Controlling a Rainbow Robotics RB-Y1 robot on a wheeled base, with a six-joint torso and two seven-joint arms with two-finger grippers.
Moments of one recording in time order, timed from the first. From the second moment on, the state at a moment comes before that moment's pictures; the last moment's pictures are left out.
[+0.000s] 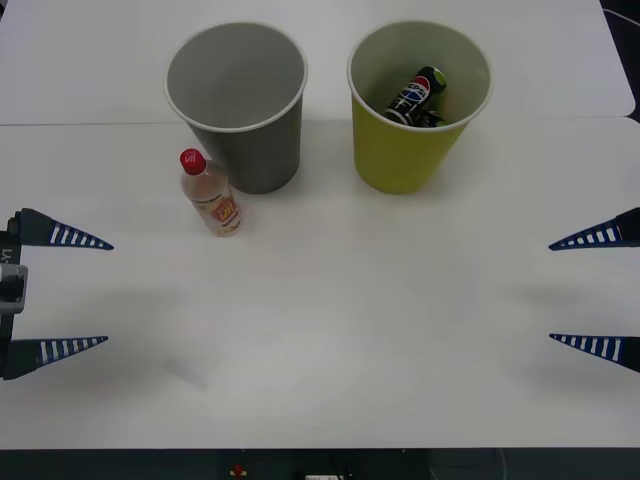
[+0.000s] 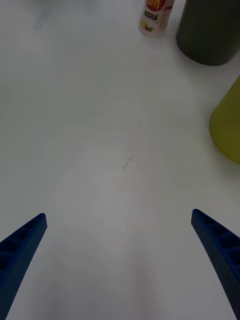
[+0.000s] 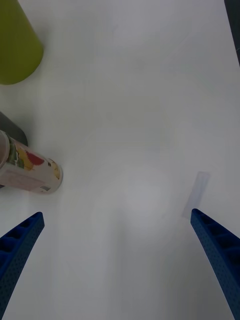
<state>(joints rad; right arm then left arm) 0.26 -1.13 -0.26 -2.01 1.31 -1.13 -0.09 0.26 1.13 0.26 -2.01 -1.31 -1.13 -0.09</state>
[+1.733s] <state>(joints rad) 0.26 -1.13 -0.26 -2.01 1.31 -1.13 -0.09 0.38 1.19 -0.17 -2.02 -0.85 -0.29 0.13</state>
